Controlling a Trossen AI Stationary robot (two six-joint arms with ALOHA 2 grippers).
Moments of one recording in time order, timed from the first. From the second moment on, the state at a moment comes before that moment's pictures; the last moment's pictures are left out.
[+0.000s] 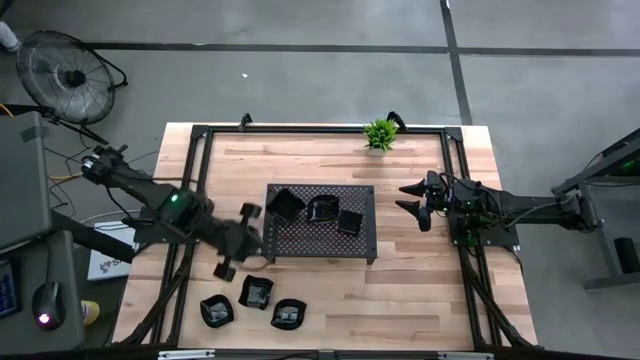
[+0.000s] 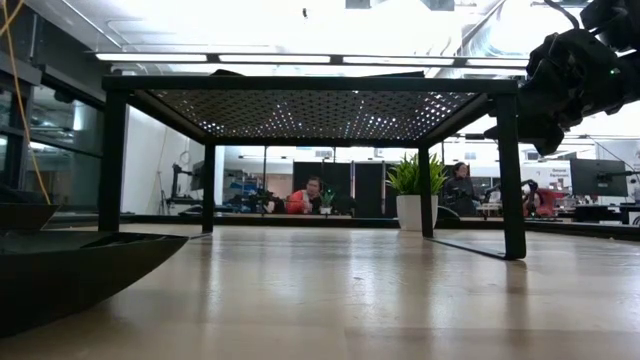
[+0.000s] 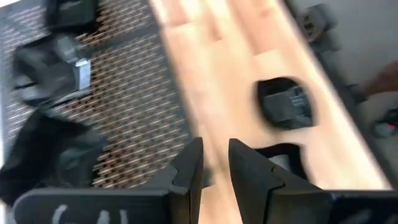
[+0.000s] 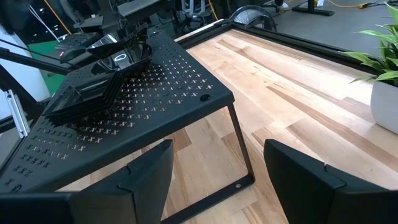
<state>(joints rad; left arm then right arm) -0.52 1.22 1.28 -0.94 -0.20 -0.09 -0.10 0.30 0.14 -0.09 0.15 0.39</state>
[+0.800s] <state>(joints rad) -0.90 1.51 1.28 -0.60 -0.28 -0.32 -0.10 0.30 0.14 -0.09 0.15 0.39</state>
